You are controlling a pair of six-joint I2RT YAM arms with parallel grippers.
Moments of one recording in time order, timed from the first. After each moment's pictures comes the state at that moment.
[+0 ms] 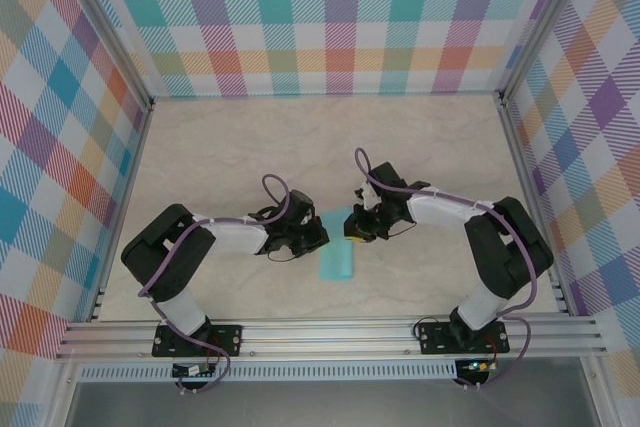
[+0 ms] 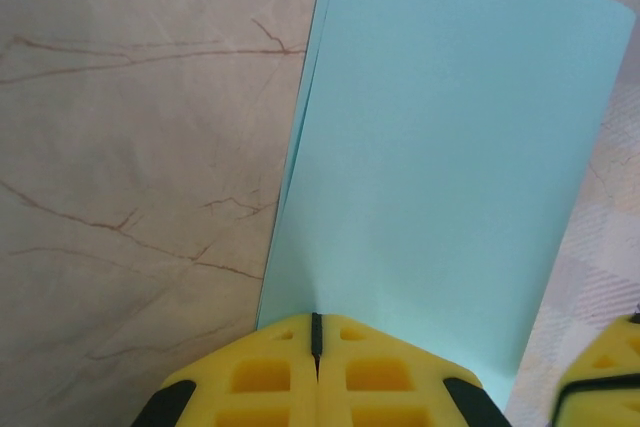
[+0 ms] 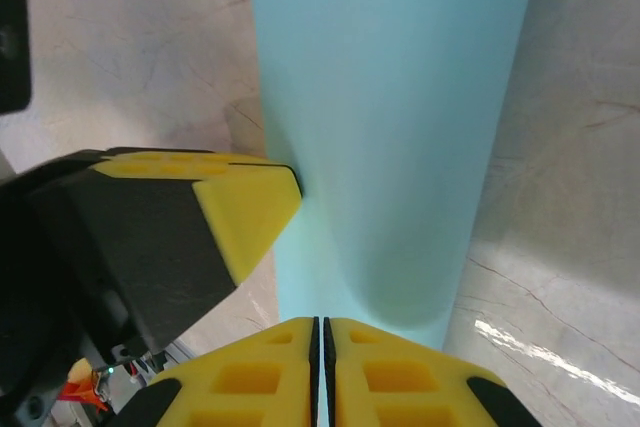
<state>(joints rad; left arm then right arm) -0.75 1.69 0.73 0.05 0.28 -1.11 0.56 1.65 0.90 -0.44 -0.63 0.67</state>
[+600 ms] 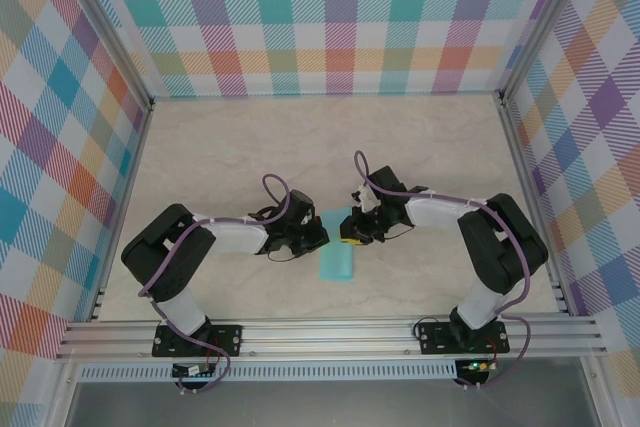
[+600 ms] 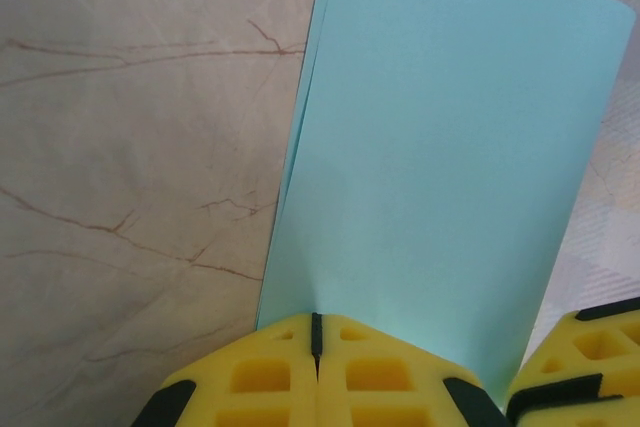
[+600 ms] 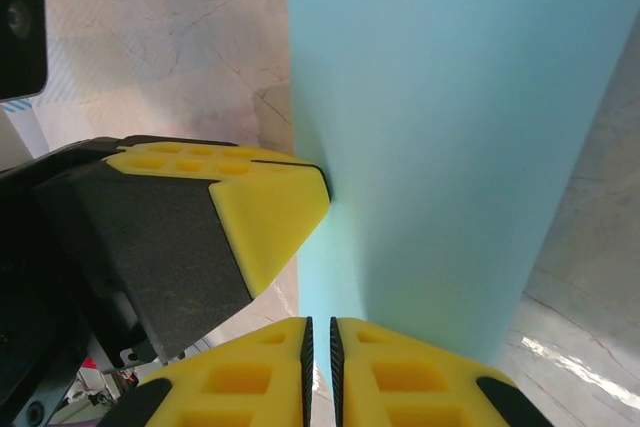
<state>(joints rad) -0.75 1.70 0.73 0.05 0.28 -1.10 0.56 1.69 0.86 -0.32 -0.71 0.67</state>
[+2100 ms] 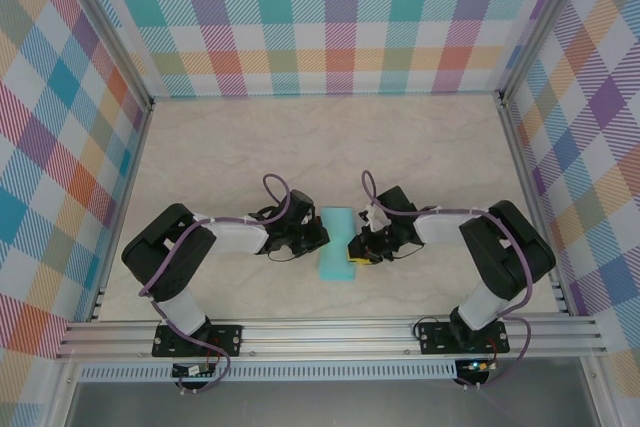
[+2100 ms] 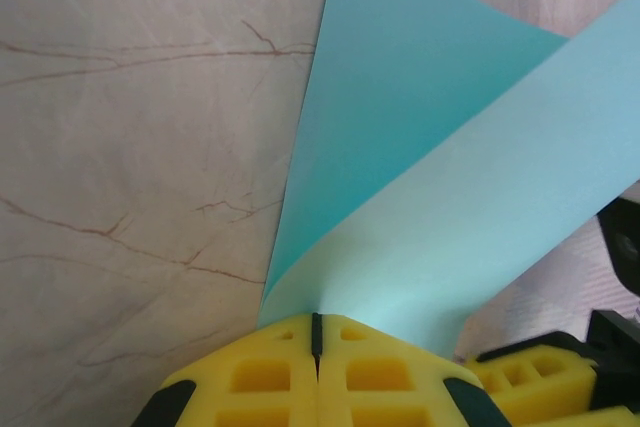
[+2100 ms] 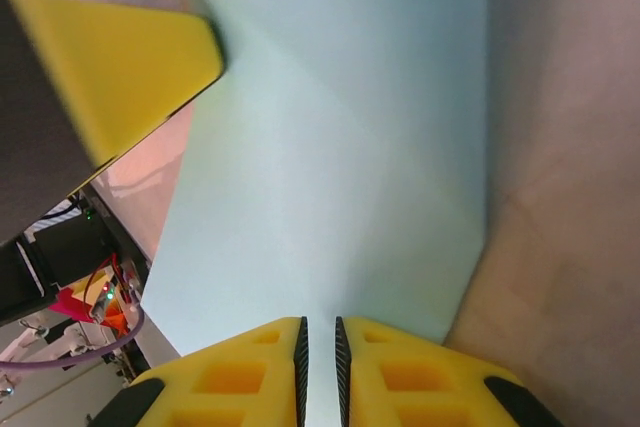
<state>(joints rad) -0.75 1.70 0.73 0.05 0.28 -1.10 0.55 1.61 0.64 -0.19 -0.79 0.63</state>
